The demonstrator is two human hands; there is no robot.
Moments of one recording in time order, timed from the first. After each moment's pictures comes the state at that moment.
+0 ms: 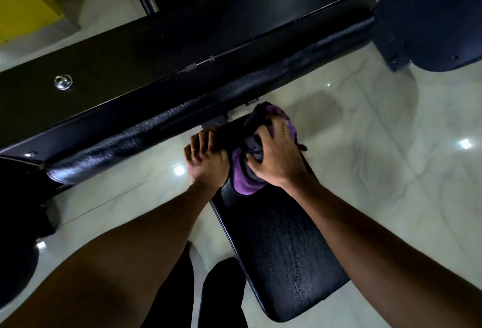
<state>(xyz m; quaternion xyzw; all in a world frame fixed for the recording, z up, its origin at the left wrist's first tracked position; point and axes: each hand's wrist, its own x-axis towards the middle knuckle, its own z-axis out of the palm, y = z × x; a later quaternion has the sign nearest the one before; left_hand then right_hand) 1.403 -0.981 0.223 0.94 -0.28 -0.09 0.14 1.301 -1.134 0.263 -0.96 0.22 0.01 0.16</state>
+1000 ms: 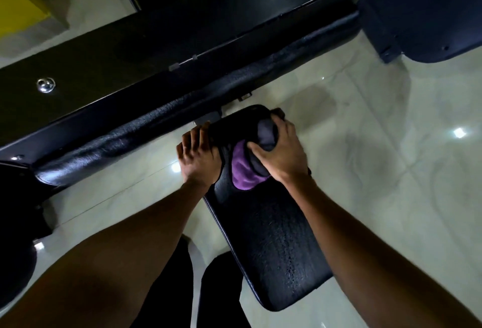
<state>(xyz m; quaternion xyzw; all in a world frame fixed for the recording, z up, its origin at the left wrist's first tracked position) 1.403 -0.980 0.217 0.95 -0.27 -0.09 0.15 1.278 -1.143 0.253 -0.86 0.41 0.02 0.29</state>
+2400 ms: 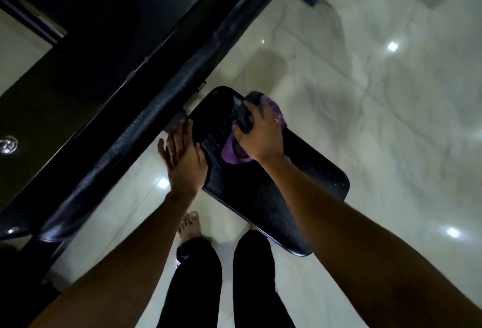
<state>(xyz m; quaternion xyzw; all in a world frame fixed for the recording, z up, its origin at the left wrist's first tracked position) 1.419 -0.957 0.228 0.86 -0.45 -0.13 0.18 1.276 -1.095 0.252 -0.79 0.56 -0.01 0.24</state>
